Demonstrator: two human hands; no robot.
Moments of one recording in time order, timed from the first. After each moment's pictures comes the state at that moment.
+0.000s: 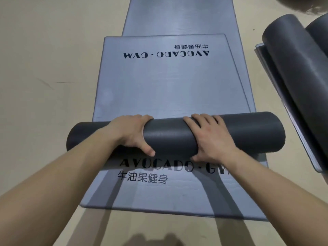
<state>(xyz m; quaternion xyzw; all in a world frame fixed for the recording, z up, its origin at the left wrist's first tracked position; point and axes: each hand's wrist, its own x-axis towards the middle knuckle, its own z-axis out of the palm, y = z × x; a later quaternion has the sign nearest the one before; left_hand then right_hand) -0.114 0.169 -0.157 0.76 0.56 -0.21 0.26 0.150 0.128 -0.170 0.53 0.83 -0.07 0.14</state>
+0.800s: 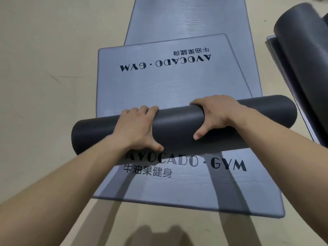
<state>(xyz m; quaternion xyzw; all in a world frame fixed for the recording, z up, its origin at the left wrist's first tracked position) -0.100 0.138 -0.152 0.78 0.59 -0.15 0.14 0.145 0.197 -0.127 0.53 0.80 -0.20 0.21</state>
